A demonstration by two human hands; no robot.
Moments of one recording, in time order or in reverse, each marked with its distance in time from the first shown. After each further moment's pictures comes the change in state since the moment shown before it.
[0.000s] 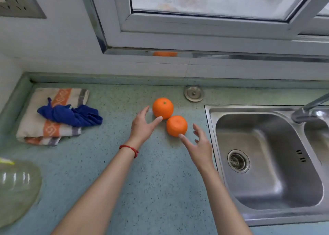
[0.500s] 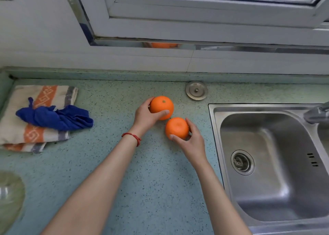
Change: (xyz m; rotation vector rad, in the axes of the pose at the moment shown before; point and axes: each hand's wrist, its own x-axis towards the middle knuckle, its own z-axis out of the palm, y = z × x) left_hand 0.062 0.002 0.026 -0.097 -0.010 -0.034; right_hand 0.045 0.008 0.029 0.045 -0.091 0.044
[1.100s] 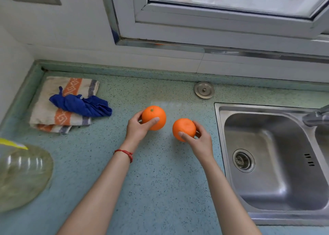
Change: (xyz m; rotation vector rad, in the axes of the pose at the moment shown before) left_hand -0.079 -0.031 -0.054 -0.263 0.102 -0.113; right_hand -0.046 -0.022 -0.008 0.141 -0.007 0.036
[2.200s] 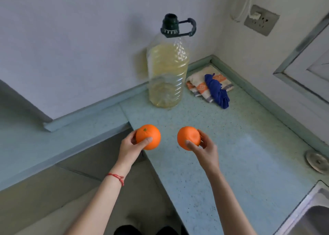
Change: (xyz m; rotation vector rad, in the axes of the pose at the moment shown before) left_hand -0.333 -0.106 -0.125 -0.432 0.923 -0.141; right_hand -0.177 -0.013 0.087 -0.215 -0.896 -0.376
